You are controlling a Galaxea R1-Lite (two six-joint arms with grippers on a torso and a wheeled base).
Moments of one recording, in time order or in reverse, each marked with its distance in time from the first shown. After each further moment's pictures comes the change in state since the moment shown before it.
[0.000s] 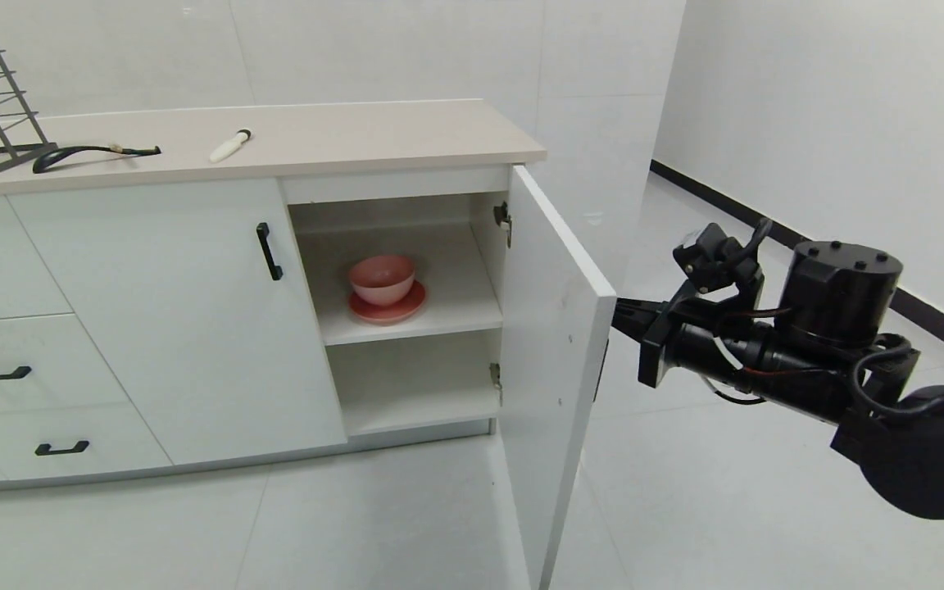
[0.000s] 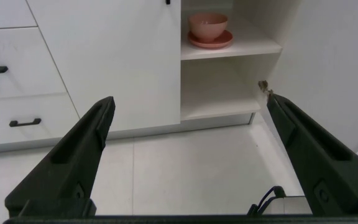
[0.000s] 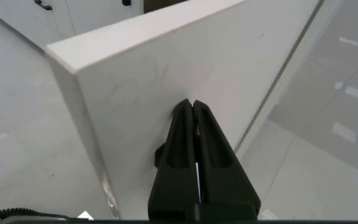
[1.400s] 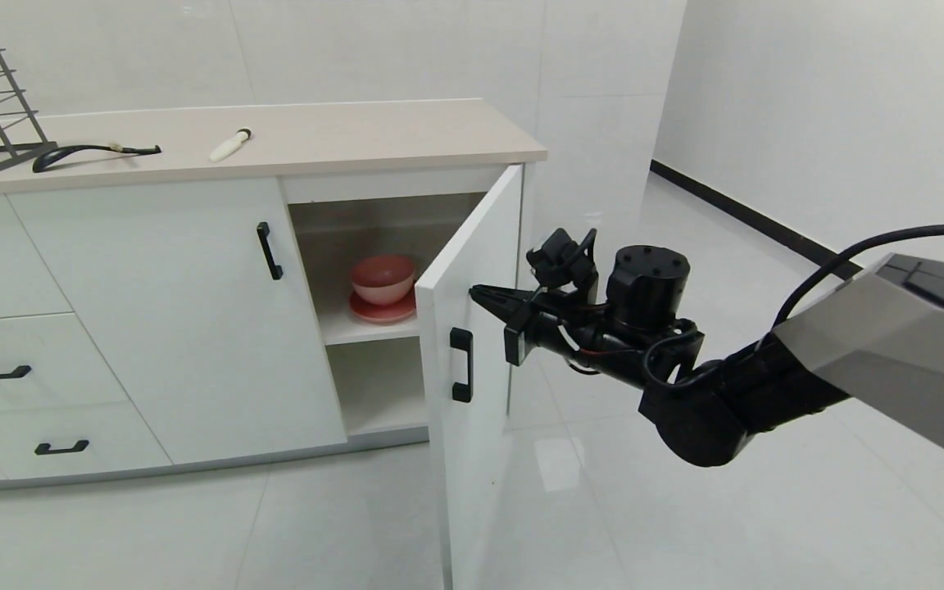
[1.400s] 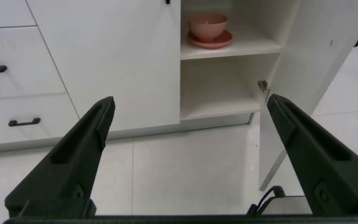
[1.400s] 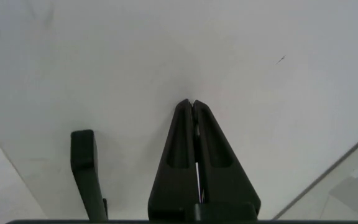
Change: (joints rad) left arm 0.000 0.000 0.000 0.000 0.000 -0.001; right arm 0.172 0.374 -0.417 -0.077 -0.041 0.008
